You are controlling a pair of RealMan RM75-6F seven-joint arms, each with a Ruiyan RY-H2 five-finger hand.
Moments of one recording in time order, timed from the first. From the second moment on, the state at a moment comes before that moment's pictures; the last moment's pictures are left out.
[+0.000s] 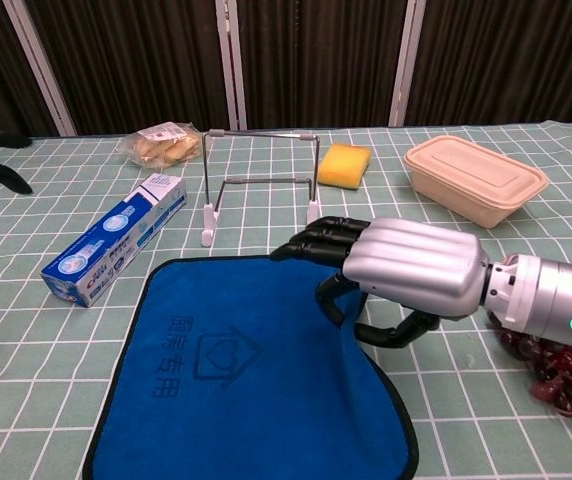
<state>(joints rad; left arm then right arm) -0.31 -1.30 -0.01 -1.51 1.79 1.32 0.35 0.80 -1.76 -0.12 -0.95 -1.88 1.23 0.10</state>
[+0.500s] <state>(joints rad) -0.46 -1.49 0.05 -1.22 1.91 1.23 0.27 0.80 -1.75 -0.11 -0.98 -1.87 1.22 0.08</state>
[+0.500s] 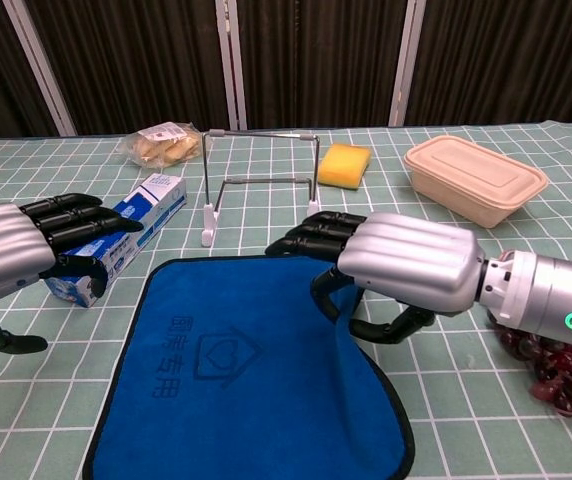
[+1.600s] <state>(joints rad) -0.57 -1.71 0.09 -1.03 1.87 1.19 0.24 0.80 -1.74 -0.11 -0.99 -1.86 1.23 0.08</state>
